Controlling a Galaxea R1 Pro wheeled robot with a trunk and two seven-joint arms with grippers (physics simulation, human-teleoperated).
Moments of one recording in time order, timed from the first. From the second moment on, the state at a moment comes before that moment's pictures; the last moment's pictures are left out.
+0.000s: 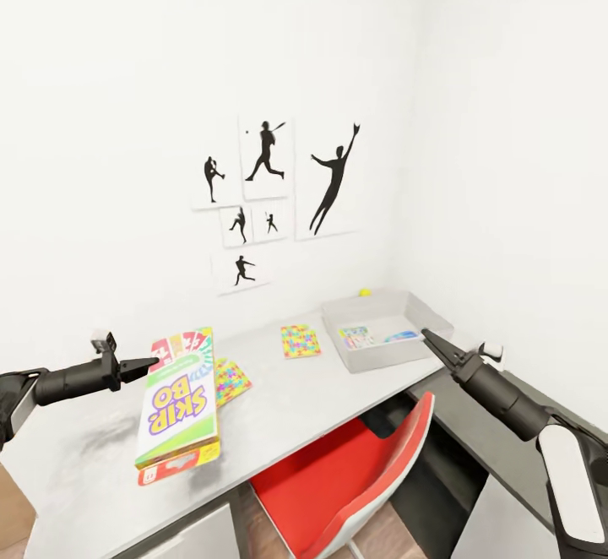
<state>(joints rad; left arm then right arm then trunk) -0.85 0.51 0.13 -0.42 0.15 0.80 -1.57 -0.30 -0.07 -0.40 -1.57 -0.75 0.80 0.79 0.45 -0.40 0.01</state>
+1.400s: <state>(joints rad) -0.85 0.50 0.13 -0.42 0.15 0.80 -1.57 -0.30 -0.07 -0.40 -1.57 -0.75 0.80 0.78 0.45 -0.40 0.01</state>
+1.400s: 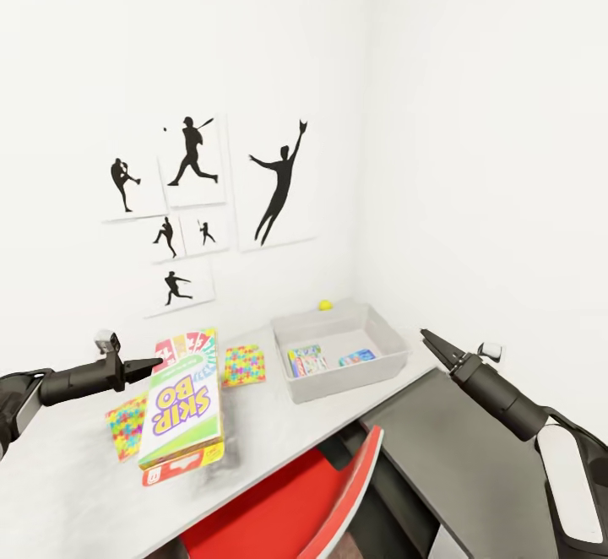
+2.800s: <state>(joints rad) -0.85 0.50 0.13 -0.42 0.15 0.79 -1.57 -0.30 -0.07 -0.40 -1.57 -0.75 0.80 0.79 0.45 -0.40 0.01</state>
